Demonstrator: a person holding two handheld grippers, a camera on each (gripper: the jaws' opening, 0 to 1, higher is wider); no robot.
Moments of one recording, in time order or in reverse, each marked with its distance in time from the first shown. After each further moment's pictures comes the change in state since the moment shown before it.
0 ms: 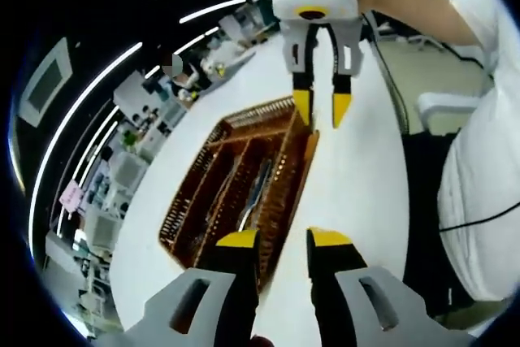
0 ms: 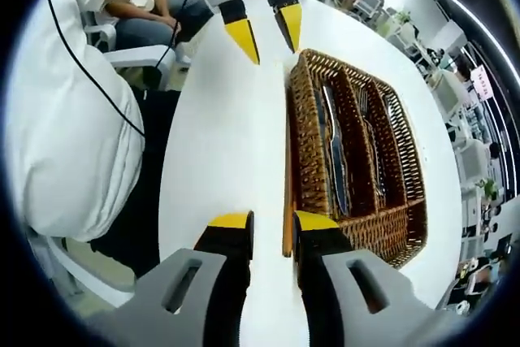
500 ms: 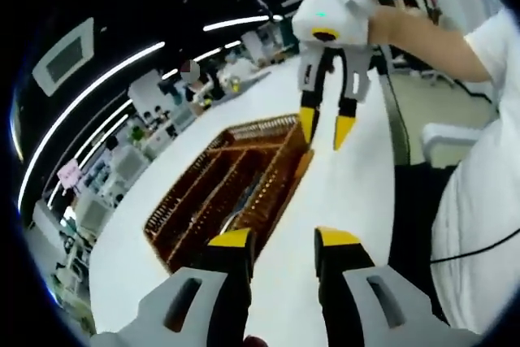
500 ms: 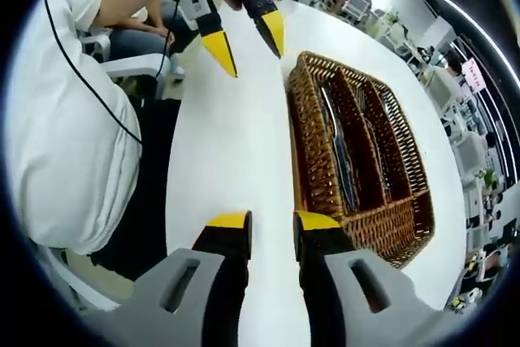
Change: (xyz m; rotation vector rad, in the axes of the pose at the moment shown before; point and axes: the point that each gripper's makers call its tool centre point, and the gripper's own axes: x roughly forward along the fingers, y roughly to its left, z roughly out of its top) left arm -0.002 -0.021 0.003 -0.175 -0.161 0.036; right arm 0.003 0.013 -0.002 0.065 -0.059 -0.036
